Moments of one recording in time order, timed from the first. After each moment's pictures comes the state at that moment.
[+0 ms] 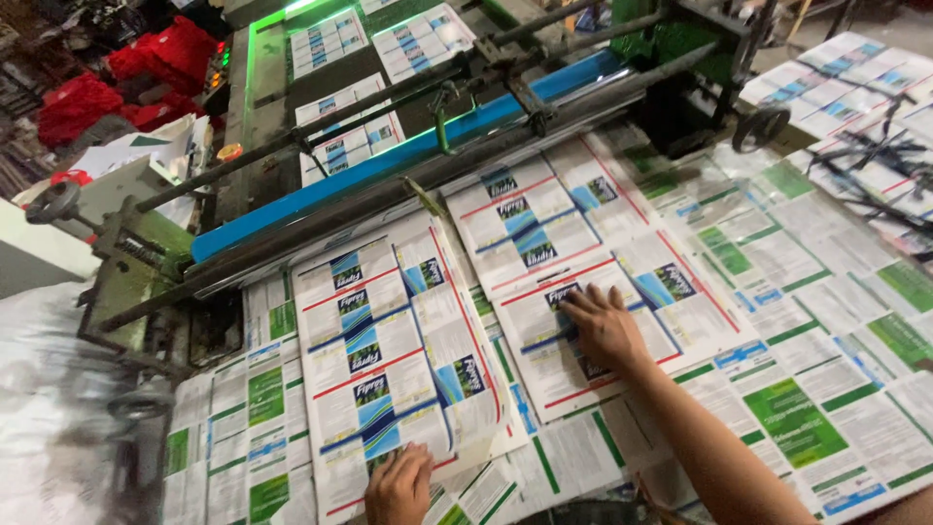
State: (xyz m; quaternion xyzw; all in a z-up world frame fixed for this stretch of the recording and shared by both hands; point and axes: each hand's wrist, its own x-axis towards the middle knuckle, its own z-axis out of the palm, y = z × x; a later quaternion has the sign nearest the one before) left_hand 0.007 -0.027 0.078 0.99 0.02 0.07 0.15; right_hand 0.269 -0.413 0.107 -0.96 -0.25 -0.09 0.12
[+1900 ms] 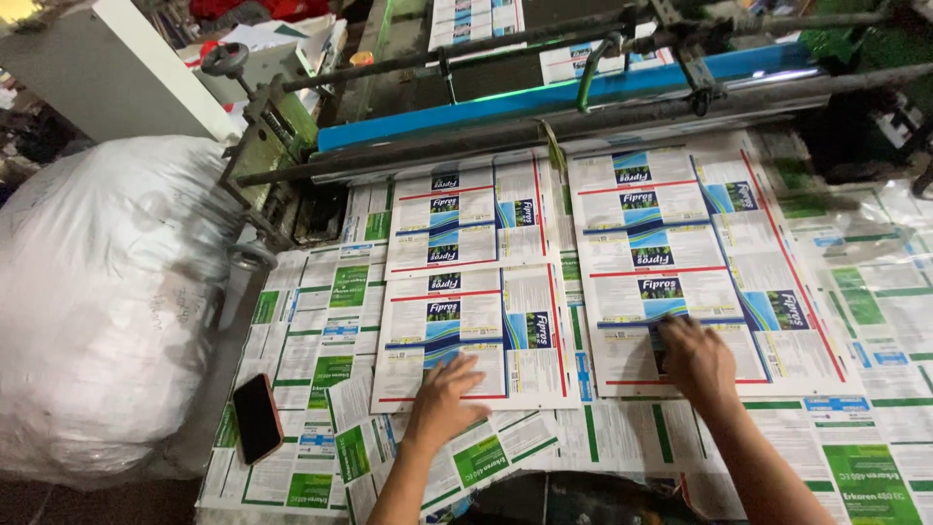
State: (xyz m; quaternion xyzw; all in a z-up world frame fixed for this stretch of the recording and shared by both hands) left_hand 0.006 -0.059 0.181 0.97 0.07 0.01 0.24; right_hand 0.241 -0.430 0.073 -0.96 -0.23 -0.11 0.10
